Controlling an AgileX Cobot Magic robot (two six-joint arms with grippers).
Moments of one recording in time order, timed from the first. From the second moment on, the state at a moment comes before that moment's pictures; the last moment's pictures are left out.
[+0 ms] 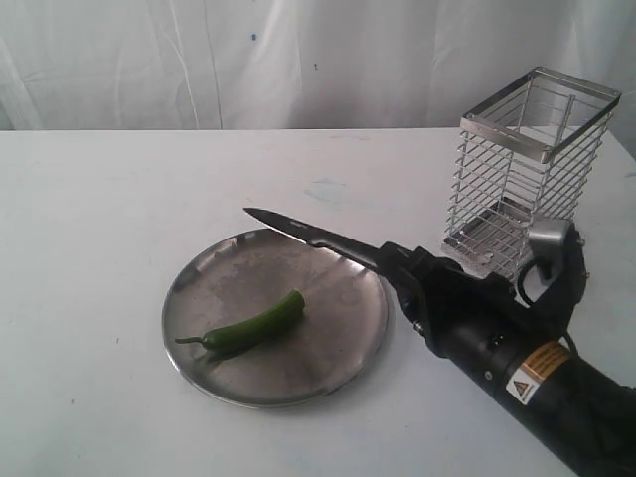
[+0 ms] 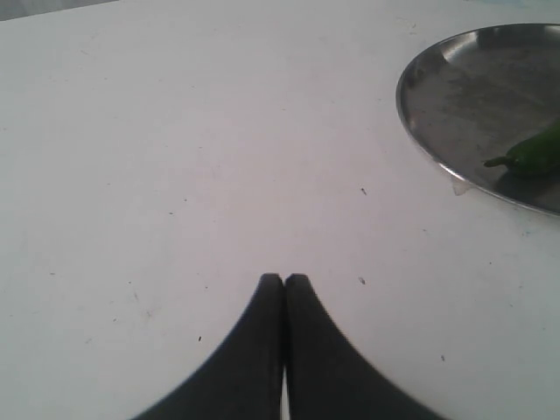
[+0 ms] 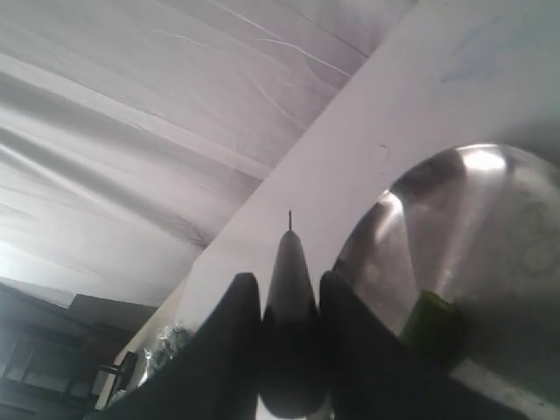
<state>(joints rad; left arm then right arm) 0.00 0.00 0.03 -0.11 0.44 0.20 0.69 1.60 -0.25 0.09 -1.18 1.03</state>
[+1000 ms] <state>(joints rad) 0.00 0.00 0.03 -0.11 0.44 0.20 0.69 1.73 -0.23 0.09 -1.11 1.04</state>
